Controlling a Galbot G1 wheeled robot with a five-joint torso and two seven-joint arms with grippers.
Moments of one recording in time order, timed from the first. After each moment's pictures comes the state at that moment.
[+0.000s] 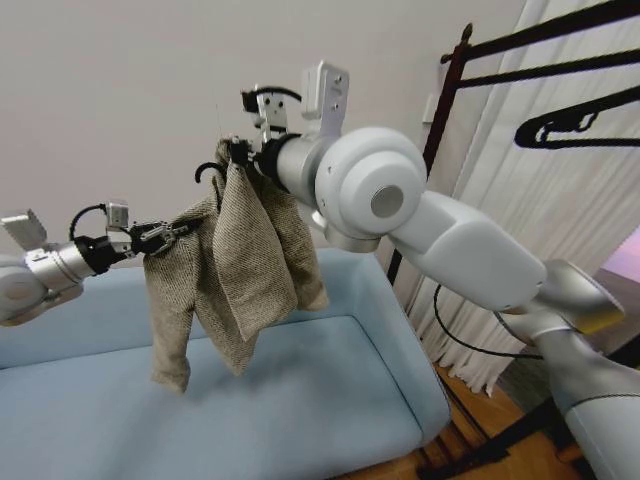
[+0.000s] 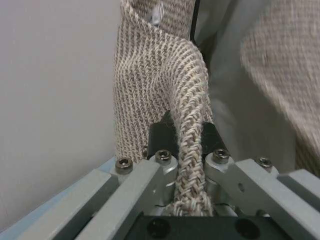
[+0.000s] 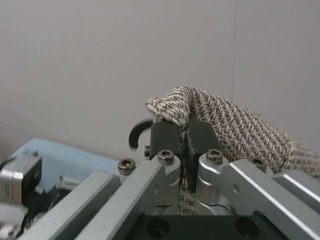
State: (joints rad) left arm 0.91 -0.26 -0.71 -1.85 -1.41 0.27 0.60; right arm 0.51 1.16 -0.48 2.02 1.83 -0.42 0.97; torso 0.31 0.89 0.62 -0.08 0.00
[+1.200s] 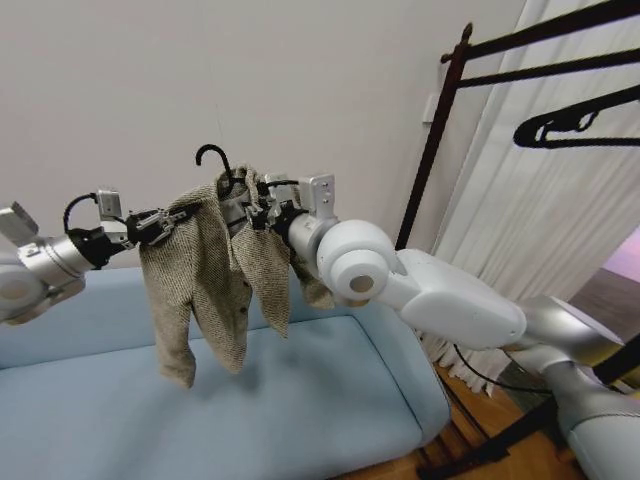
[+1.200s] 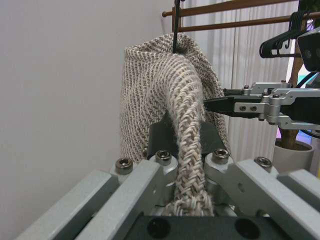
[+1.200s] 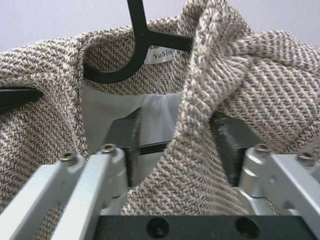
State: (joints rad) left arm 0.89 -0.33 -0.73 -1.92 -1.45 0.21 0.53; right arm 0.36 1.07 -0.56 2.04 1.54 -0.46 0.85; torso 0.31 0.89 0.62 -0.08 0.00
